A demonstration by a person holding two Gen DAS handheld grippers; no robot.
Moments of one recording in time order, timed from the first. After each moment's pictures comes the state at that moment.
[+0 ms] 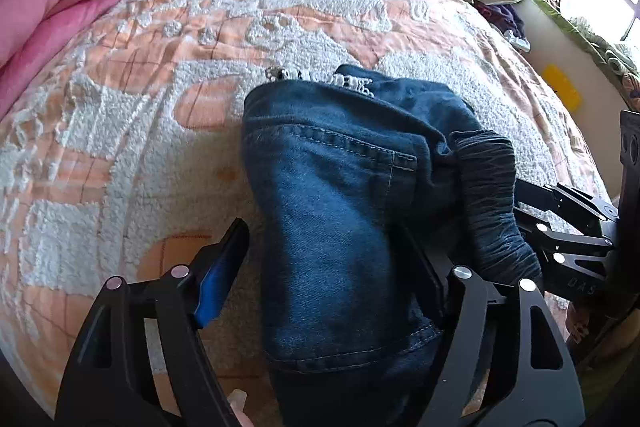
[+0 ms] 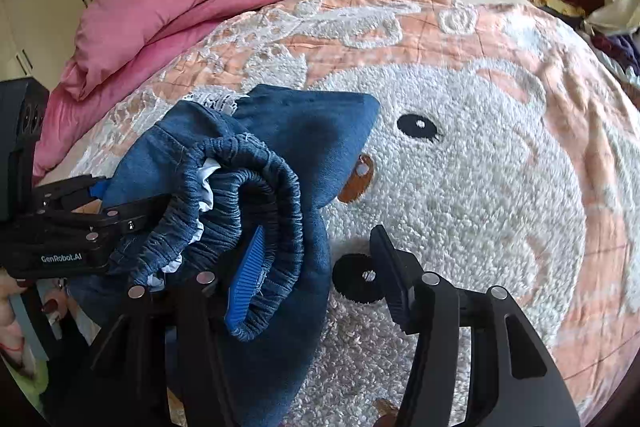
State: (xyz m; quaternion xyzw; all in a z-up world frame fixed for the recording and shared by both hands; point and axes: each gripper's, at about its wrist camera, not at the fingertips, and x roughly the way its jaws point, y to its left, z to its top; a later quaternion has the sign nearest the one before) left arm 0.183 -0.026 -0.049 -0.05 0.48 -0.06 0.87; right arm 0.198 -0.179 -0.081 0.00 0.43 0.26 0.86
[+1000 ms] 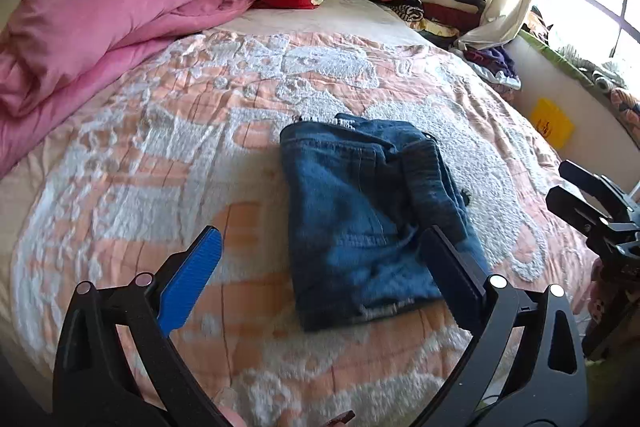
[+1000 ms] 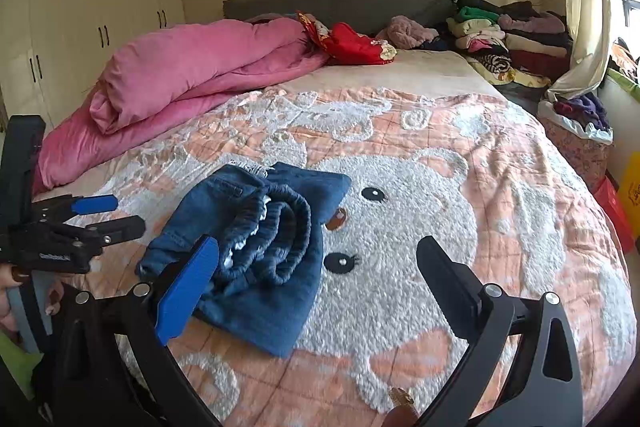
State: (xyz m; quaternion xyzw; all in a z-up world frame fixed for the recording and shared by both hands) left arm 0.085 -0.016 0.016 -0.05 0.39 -0.04 0.92; right arm 0.094 -0.222 0.000 -0.02 0.29 0.23 0.93
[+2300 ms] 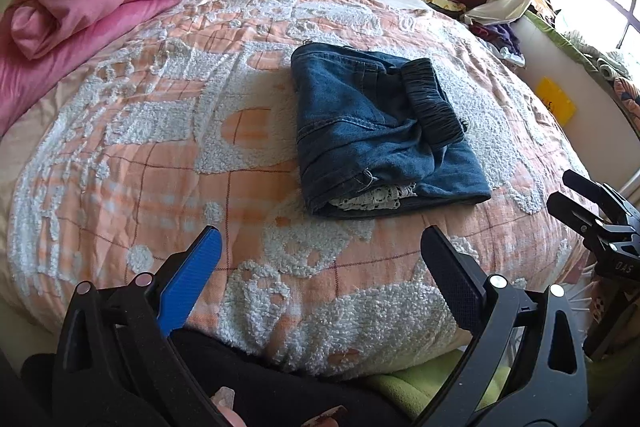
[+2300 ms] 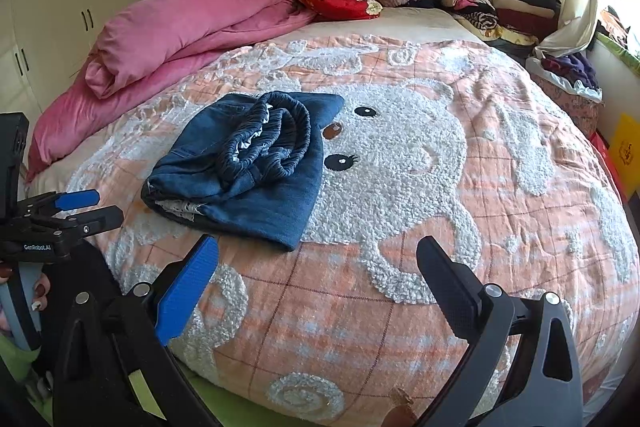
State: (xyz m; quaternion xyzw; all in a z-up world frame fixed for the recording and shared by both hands) left arm 0.026 -0.017 -0.014 -0.06 0.44 -0.03 0.90; right arm 0.040 -0.229 -0.038 -0.01 0.36 0.20 0.91
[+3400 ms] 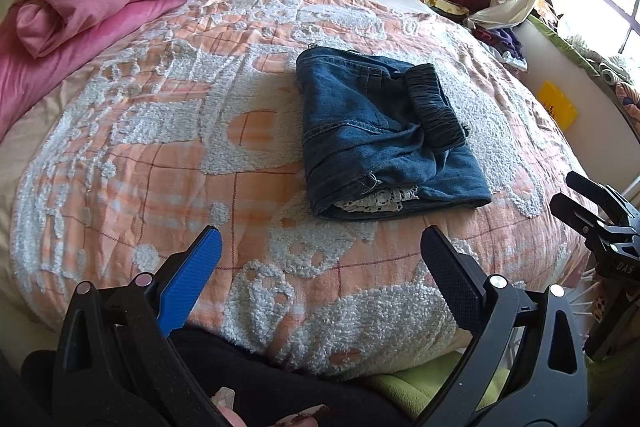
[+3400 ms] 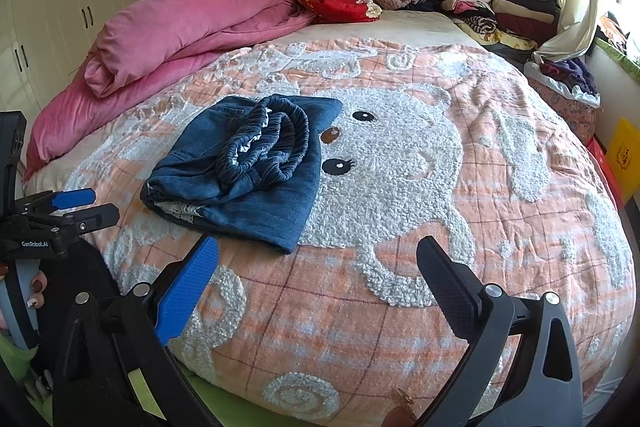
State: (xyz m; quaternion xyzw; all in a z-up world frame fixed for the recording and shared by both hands) left arm 0.027 -0.014 -0.011 -0.06 0.44 -0.03 0.90; right arm 0.040 -0.231 -0.032 -0.02 0.36 0.20 0.91
